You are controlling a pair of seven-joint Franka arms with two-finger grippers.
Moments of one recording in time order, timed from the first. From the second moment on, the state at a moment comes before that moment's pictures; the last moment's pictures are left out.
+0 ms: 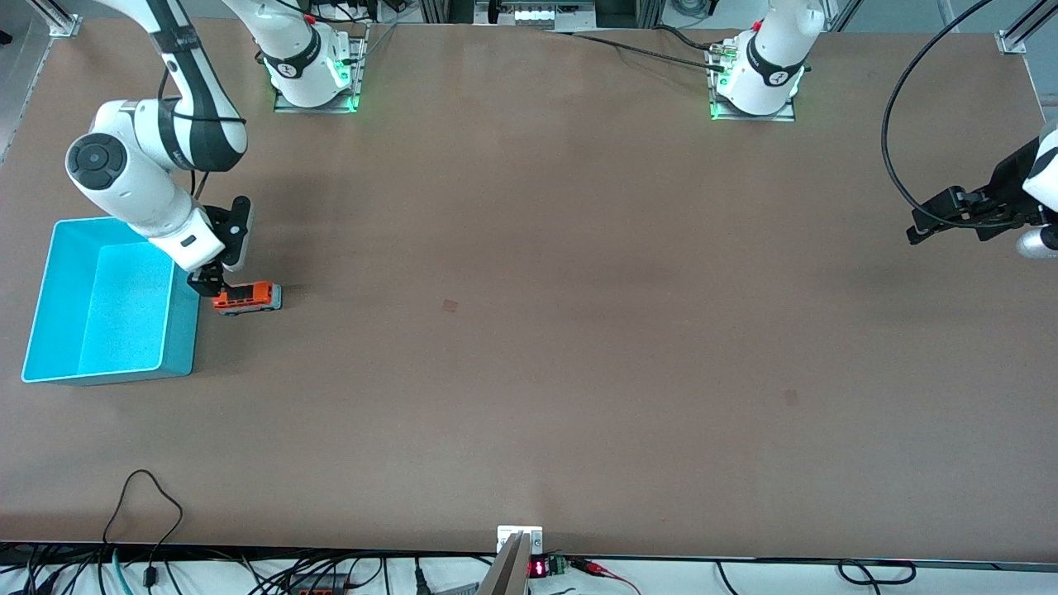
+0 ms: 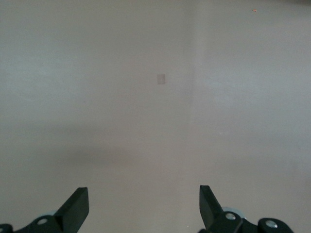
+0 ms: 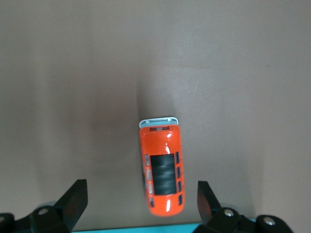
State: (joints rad) left arm 0.00 0.03 0.04 -1.64 -0.04 1.69 -0.03; right arm -0.29 0.16 0.25 -2.33 -0.17 2.52 -1.56
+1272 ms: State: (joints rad) left arm 0.00 0.03 0.04 -1.64 -0.04 1.69 -0.03; right arm -0.35 0.39 0.25 -2.33 -0.22 2.75 -1.74
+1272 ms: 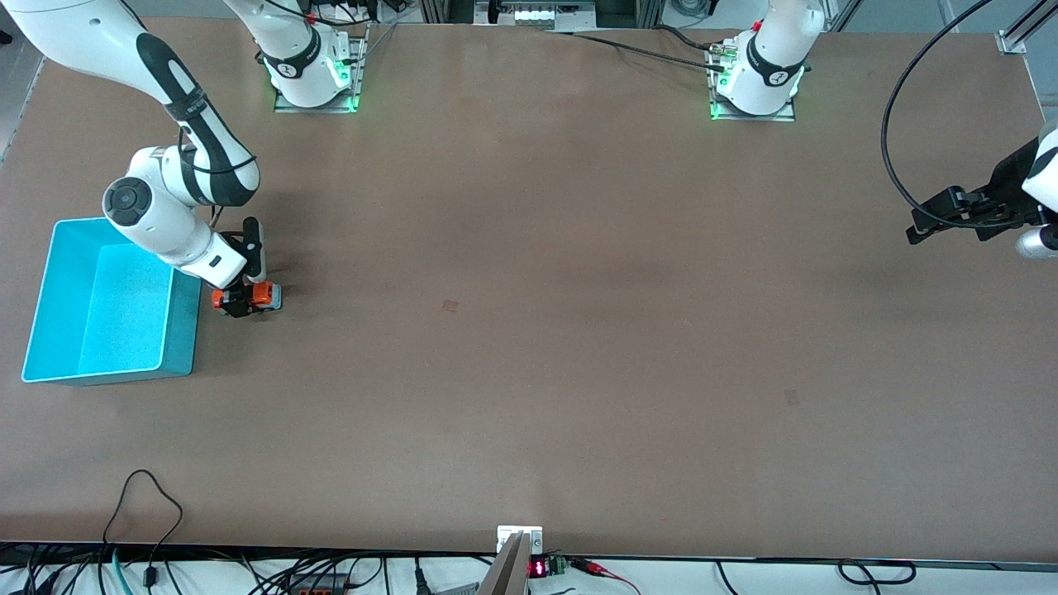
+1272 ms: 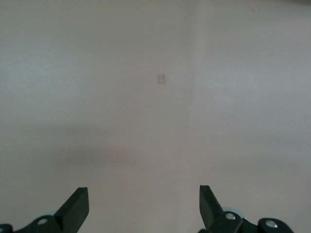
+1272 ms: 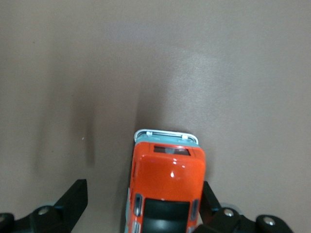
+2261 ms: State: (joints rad) left arm 0.00 0.03 0.04 -1.64 -0.04 1.69 -0.03; right arm -0.33 0.31 0.30 -2.26 -0.03 2.77 -1.22
